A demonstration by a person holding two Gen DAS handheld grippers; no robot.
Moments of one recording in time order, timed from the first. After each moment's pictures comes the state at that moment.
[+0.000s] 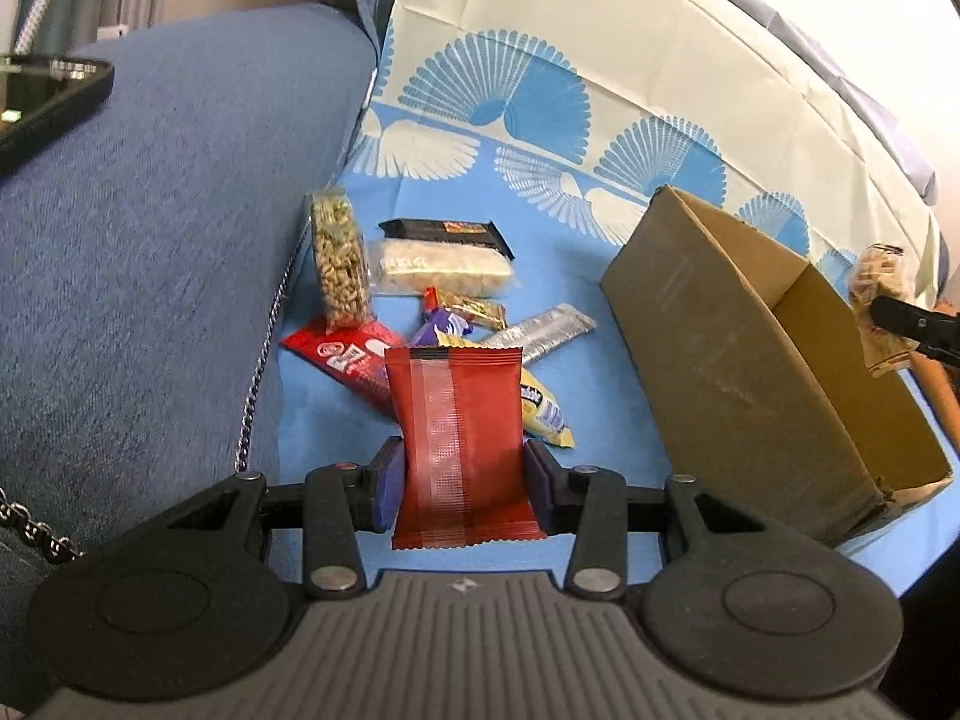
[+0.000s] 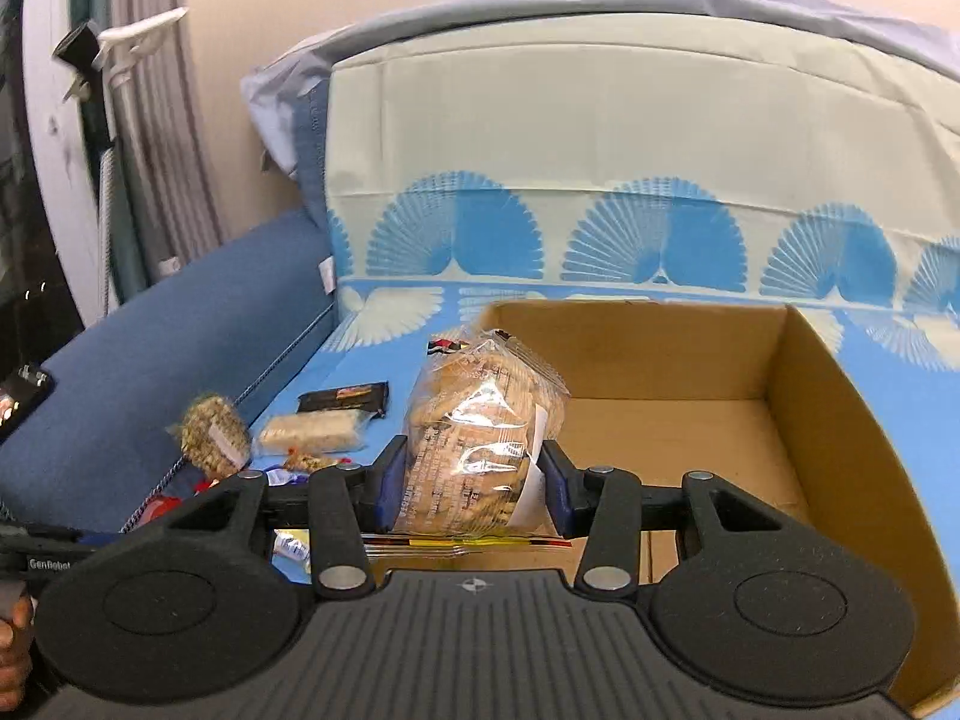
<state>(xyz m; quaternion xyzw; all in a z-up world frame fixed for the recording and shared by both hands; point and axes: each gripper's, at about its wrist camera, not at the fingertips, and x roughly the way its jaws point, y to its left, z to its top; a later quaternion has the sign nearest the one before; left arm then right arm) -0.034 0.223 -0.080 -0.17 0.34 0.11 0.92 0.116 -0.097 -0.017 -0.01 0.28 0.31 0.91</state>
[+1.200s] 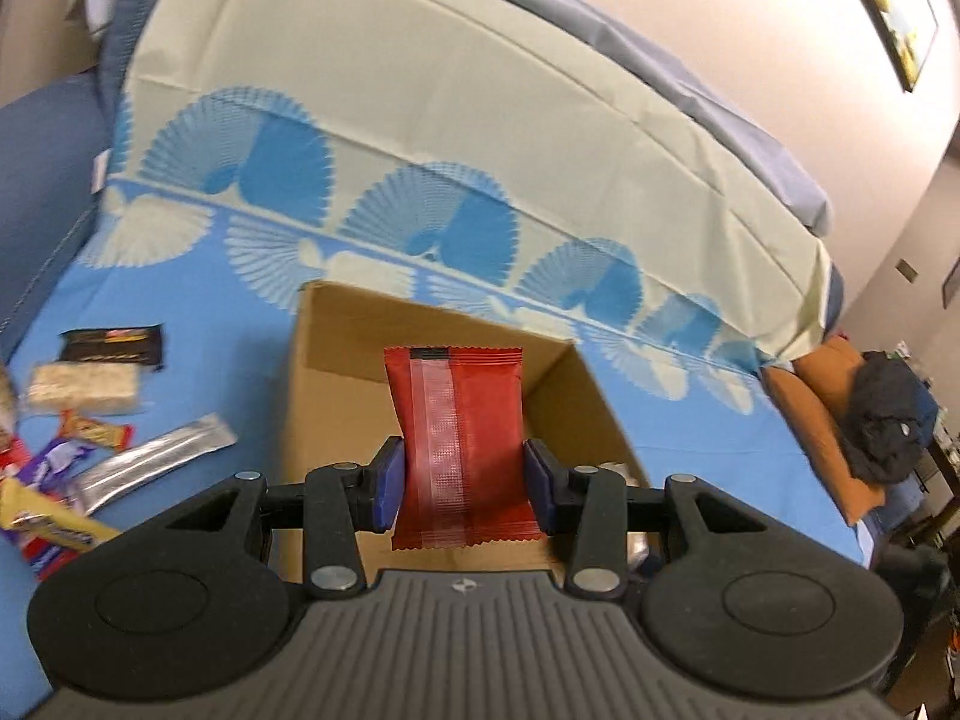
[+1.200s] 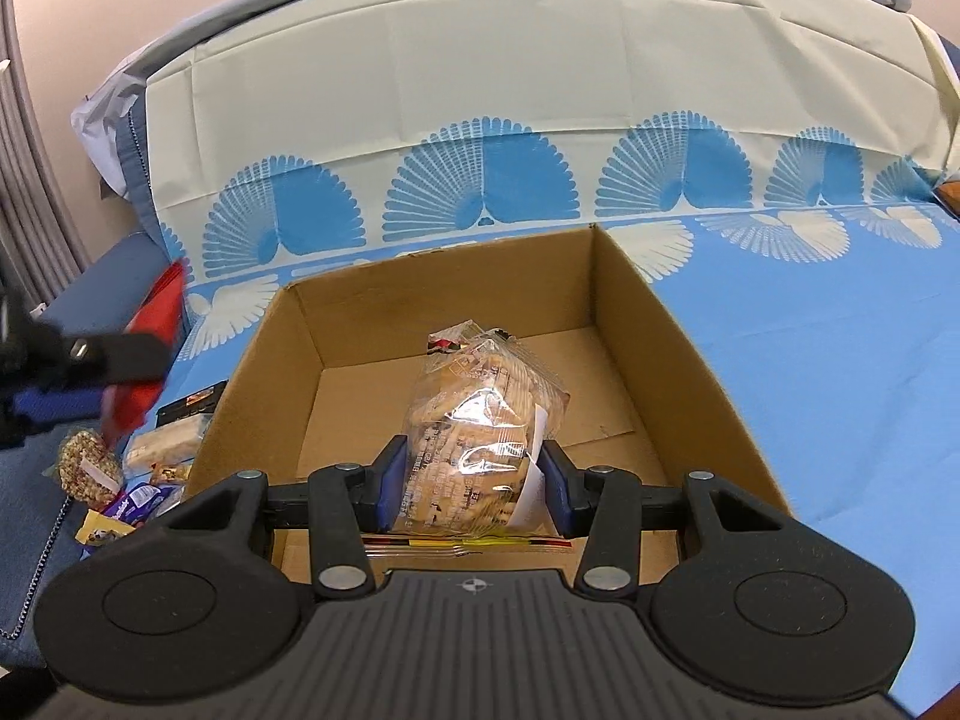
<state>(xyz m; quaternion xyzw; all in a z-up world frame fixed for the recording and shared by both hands) 0.101 0.031 0.036 -0.21 0.30 0.00 0.93 0.157 -0.168 -0.035 0.02 0.34 0.18 0.92</state>
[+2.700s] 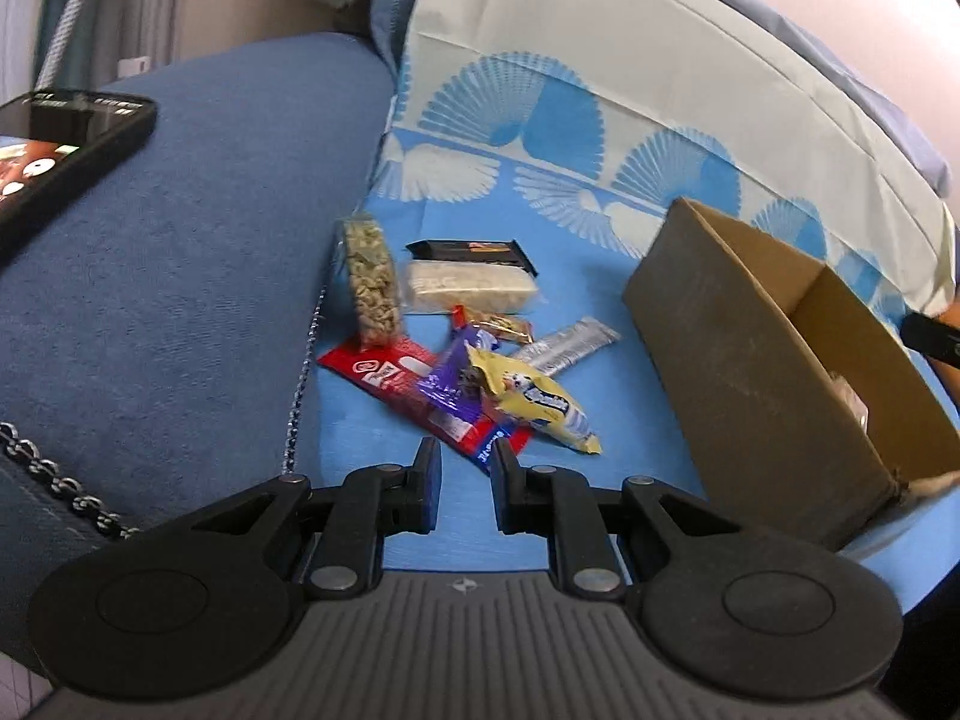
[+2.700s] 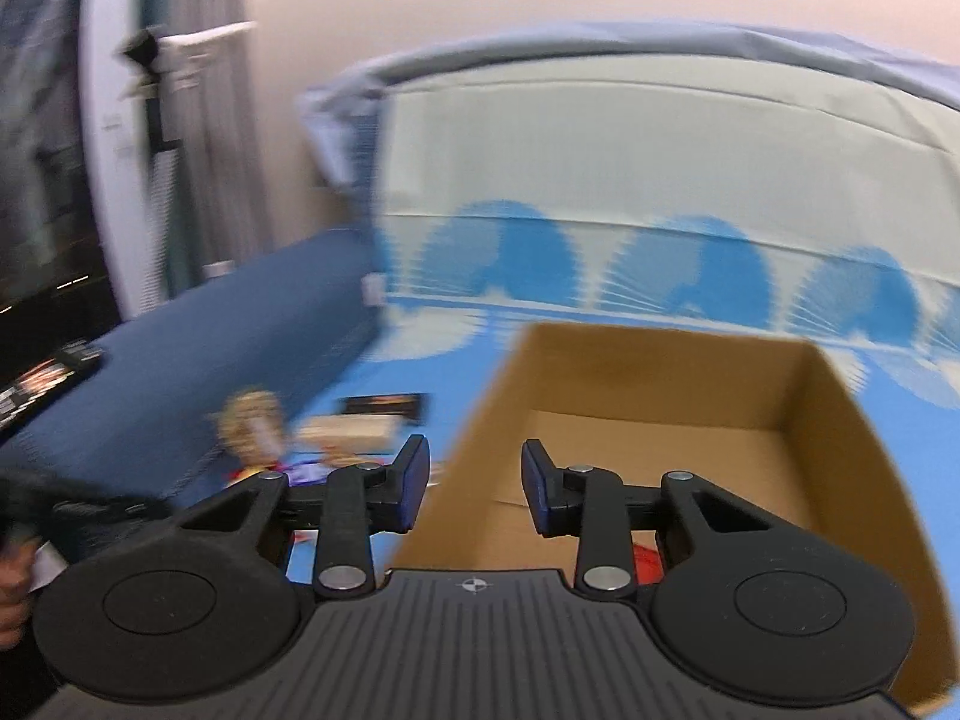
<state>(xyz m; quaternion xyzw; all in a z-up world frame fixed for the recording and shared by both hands) -0.051 0.229 -0.081 -0.15 0.32 0.12 0.93 0.083 -0.102 -0.020 -0.05 0.23 0.37 0.90</state>
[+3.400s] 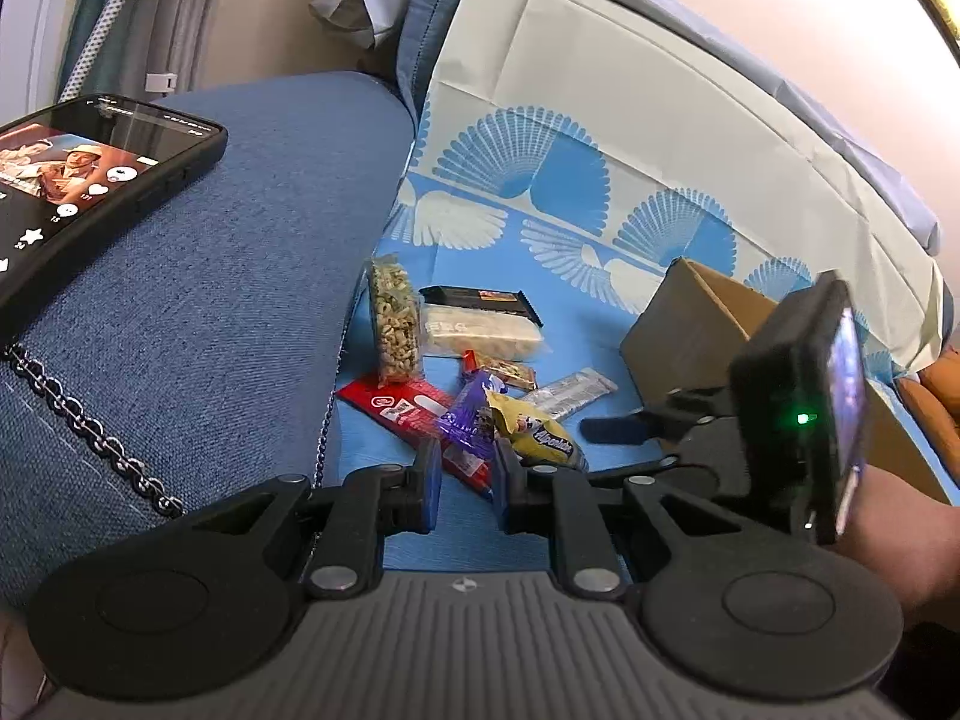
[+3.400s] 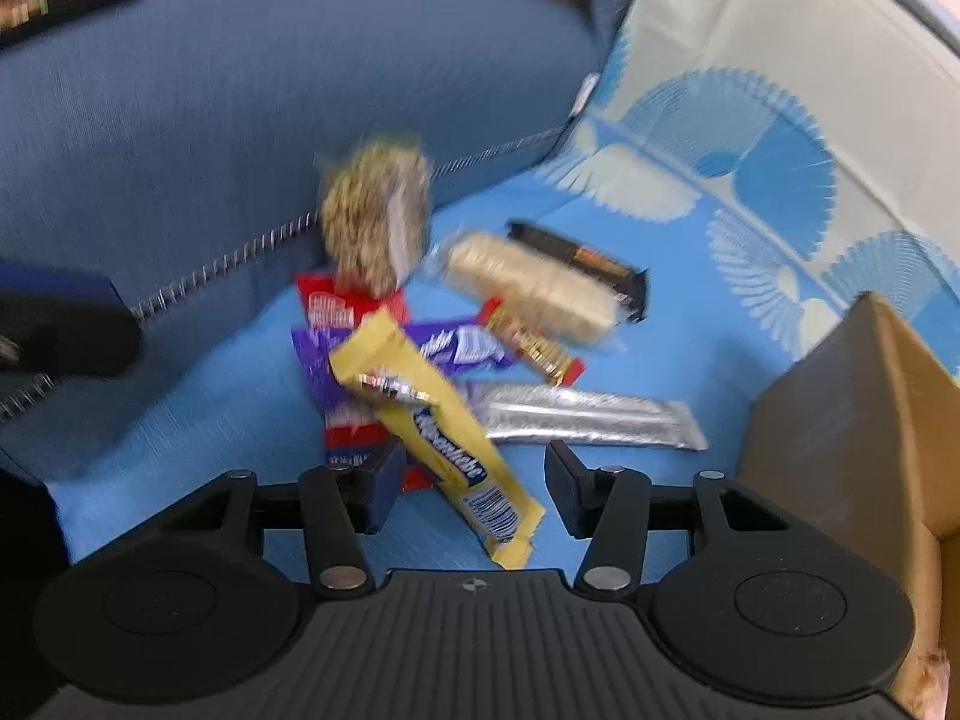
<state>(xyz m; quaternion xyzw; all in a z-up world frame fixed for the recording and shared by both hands) -0.072 0.238 -0.076 -0.19 0.27 0.12 0.94 0.078 0.128 -0.135 -0.31 0.31 0.40 0.80</state>
